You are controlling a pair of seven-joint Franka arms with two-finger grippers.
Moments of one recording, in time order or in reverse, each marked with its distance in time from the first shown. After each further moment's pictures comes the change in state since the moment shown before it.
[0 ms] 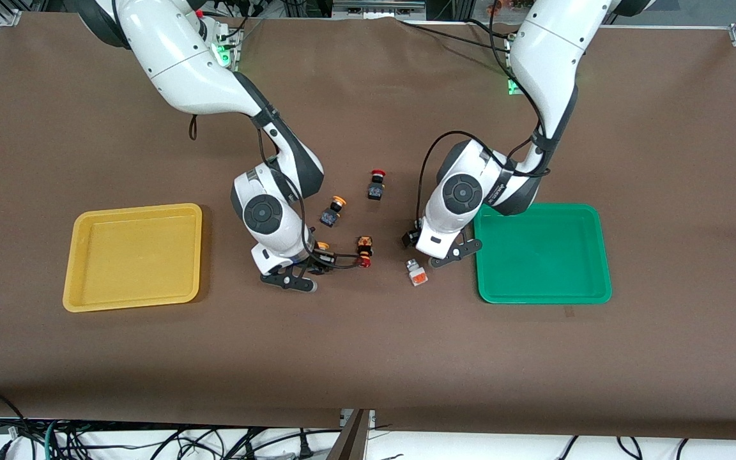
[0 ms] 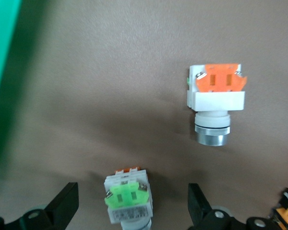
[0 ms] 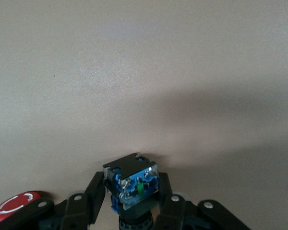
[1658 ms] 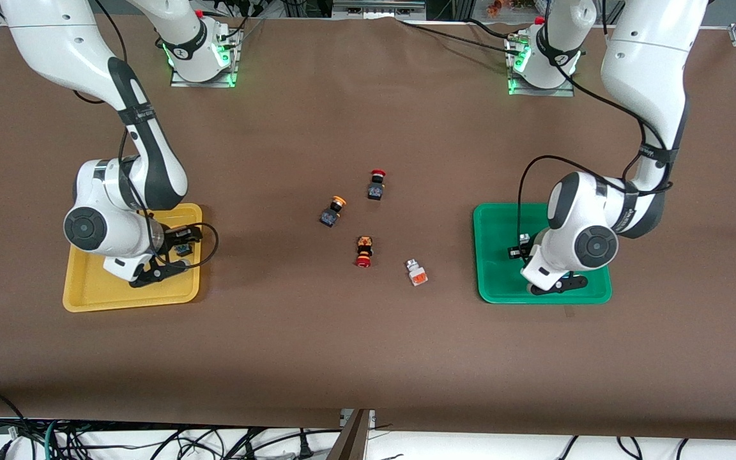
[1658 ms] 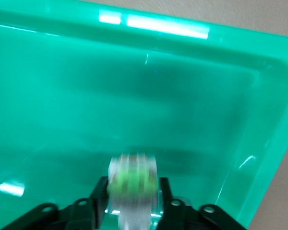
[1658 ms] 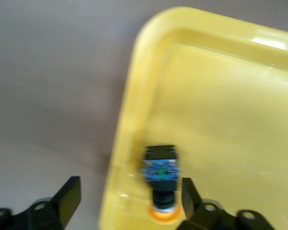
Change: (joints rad) left arm 0.326 -0.055 0.026 0.012 0.065 -0.291 0.543; right arm -0.279 -0.312 -0.145 -0.348 0.043 -0.258 -0.923
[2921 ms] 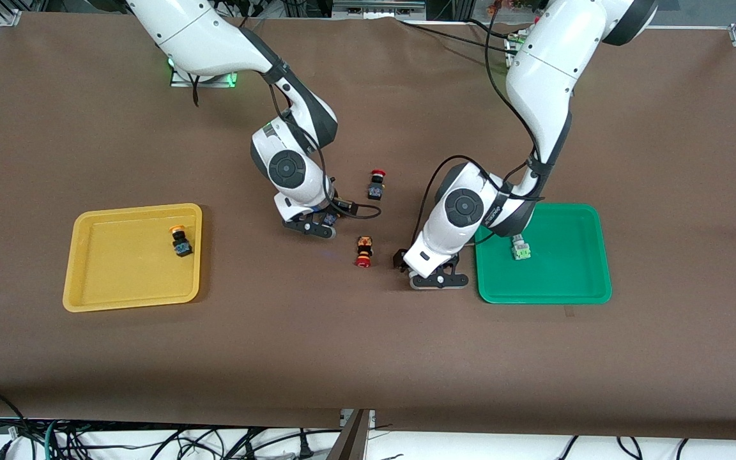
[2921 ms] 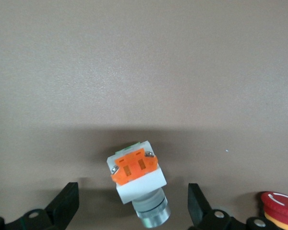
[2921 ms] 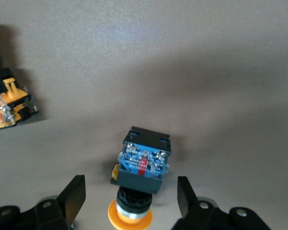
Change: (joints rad) left arm -0.279 0.199 -0.054 0.171 0.000 0.445 -0.194; right arm 0.290 0.134 0.267 0.003 0.031 0.294 1.063
